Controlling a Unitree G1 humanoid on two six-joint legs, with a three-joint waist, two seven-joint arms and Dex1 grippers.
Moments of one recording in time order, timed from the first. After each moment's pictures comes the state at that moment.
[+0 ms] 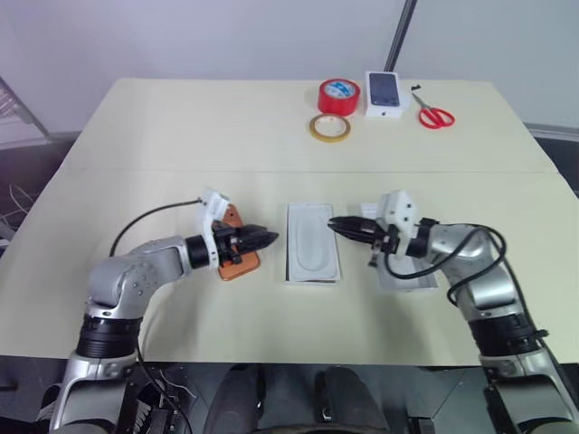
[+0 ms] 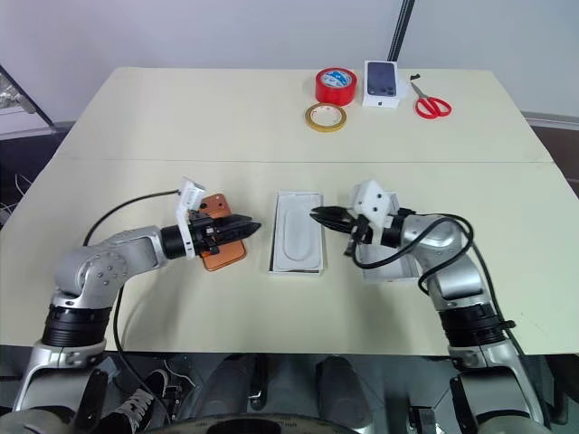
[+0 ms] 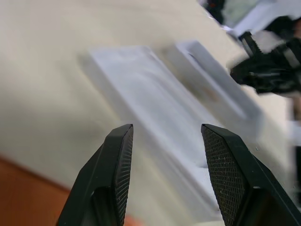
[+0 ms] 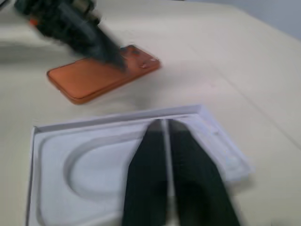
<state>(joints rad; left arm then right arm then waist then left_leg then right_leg) -0.35 0.52 0.05 -0.16 -0.71 0.83 -0.70 -0.39 -0.55 0.14 -0.01 0.21 0.12 1.00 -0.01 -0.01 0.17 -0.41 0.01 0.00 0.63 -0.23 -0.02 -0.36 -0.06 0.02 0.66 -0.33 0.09</state>
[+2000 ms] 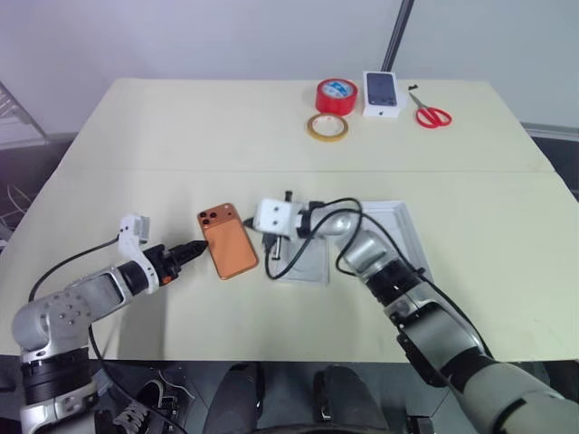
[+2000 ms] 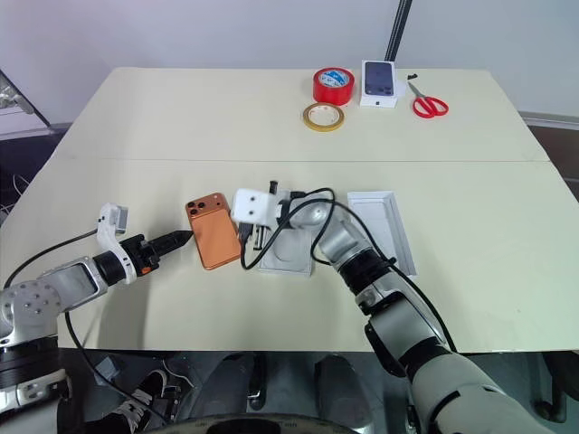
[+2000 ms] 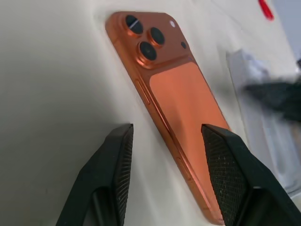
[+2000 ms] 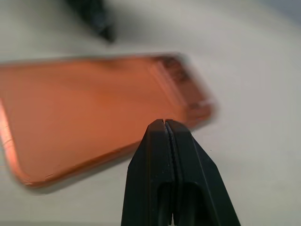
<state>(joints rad) -0.21 0.46 0.51 -0.12 -0.93 1.24 -0.38 -0.83 -0.17 0.50 0.57 -0.25 -0.09 0.80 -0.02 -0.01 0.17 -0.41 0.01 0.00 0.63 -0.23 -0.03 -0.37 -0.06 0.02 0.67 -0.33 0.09</state>
